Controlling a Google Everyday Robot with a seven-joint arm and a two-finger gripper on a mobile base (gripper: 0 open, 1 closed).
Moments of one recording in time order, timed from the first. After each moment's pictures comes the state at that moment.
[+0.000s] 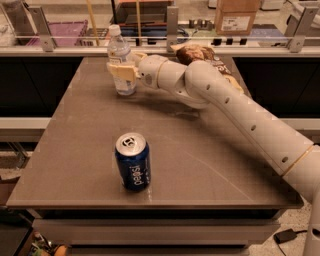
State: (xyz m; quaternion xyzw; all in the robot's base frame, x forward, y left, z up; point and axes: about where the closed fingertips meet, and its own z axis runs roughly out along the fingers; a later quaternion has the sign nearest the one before) arm 0.735 0.110 0.907 -0.35 0.60 0.35 0.62
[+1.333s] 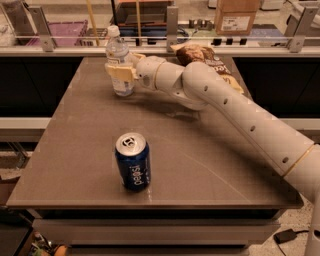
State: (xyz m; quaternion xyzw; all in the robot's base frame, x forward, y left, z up) arm 0.733 0.115 0.902 -0.35 0.61 0.35 0.62
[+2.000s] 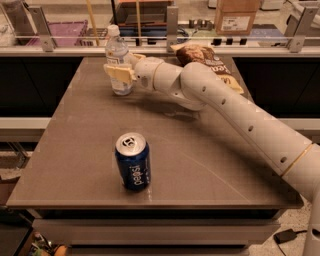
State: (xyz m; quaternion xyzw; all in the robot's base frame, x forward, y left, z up) arm 0.731 0.120 0.903 -0.35 0.61 0.35 0.62
